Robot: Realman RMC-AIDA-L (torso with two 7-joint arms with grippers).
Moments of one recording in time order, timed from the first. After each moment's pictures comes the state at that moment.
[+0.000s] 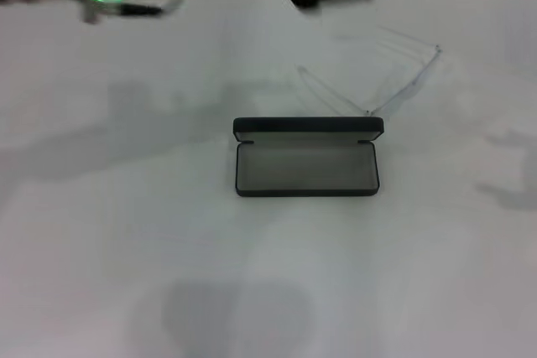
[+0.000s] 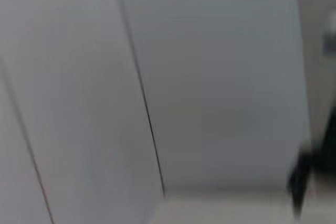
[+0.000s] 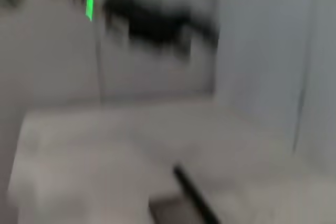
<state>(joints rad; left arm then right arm) -0.41 -2.09 1.36 1.68 1.77 1.25 -1.96 0.37 1.75 -0.69 -0.99 -1.73 -1.96 1.43</state>
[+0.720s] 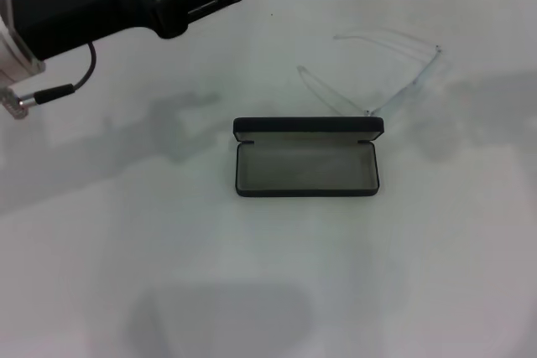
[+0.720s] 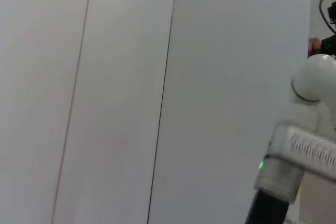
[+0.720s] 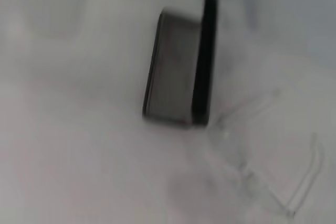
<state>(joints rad) -0.28 -2.09 1.12 1.19 1.27 1.52 -1.59 0.86 1.85 -1.08 -1.53 -2.51 -2.01 1.58</state>
